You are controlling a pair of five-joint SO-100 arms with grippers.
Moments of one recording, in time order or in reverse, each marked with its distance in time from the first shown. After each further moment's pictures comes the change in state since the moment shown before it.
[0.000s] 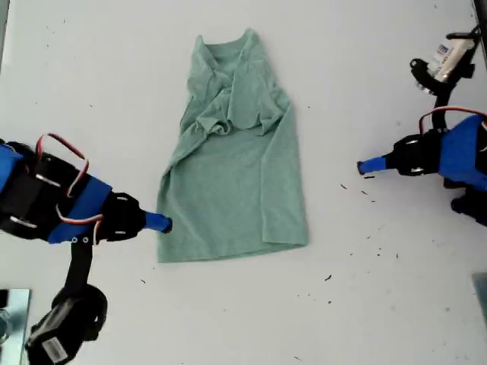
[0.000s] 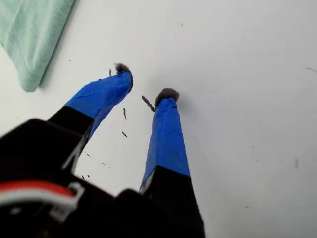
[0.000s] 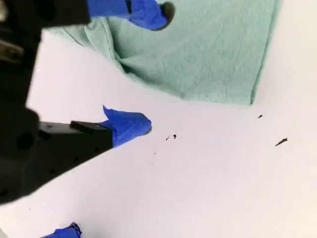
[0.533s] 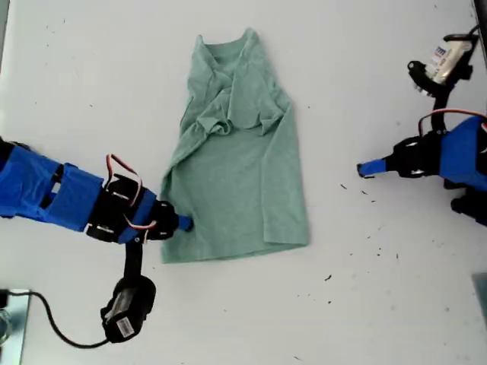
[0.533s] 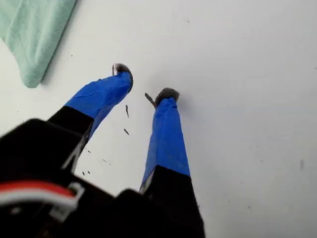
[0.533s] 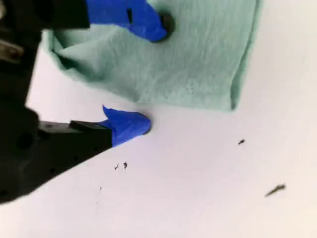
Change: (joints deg) arm 0 -3.4 -27.7 3.9 -21.1 4.0; arm 1 -1.4 0.0 0.0 0.0 0.0
